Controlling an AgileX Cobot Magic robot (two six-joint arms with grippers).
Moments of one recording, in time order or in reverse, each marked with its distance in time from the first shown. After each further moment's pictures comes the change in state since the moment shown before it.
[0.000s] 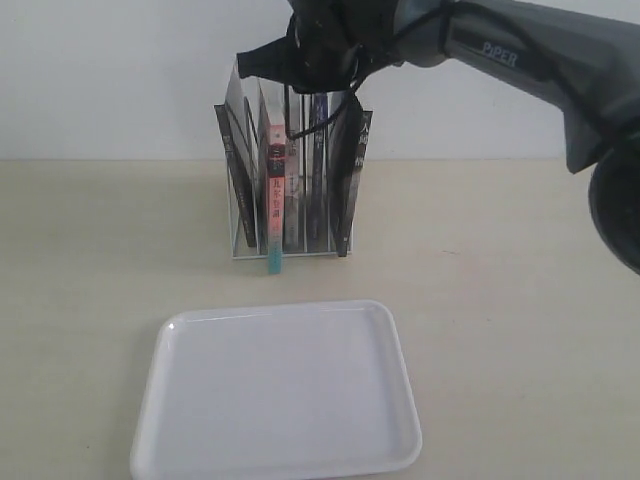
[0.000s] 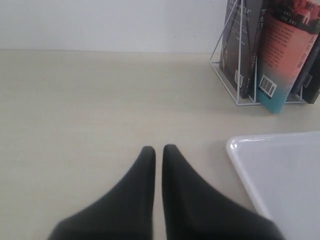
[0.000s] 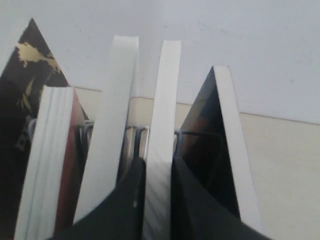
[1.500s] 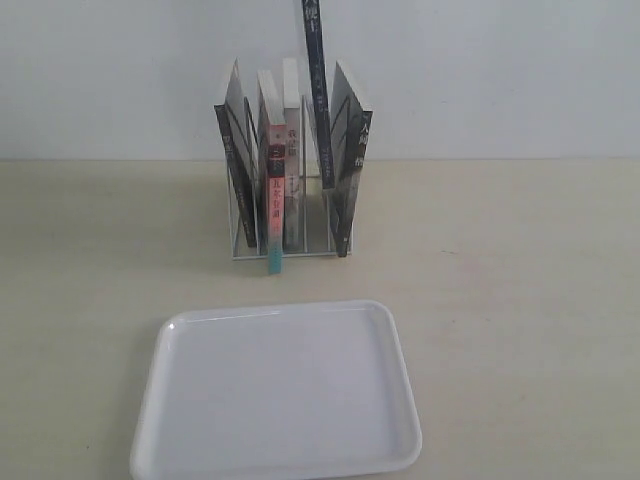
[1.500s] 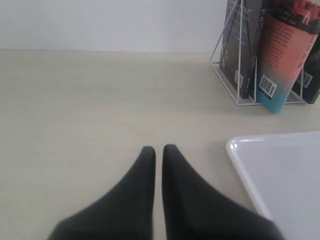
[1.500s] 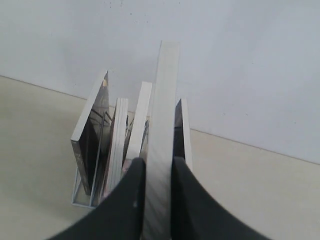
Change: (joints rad) left arm 0.000 0.000 0.000 0.000 0.000 0.000; right arm 0.320 -0.368 0.000 -0.224 0.418 -0.047
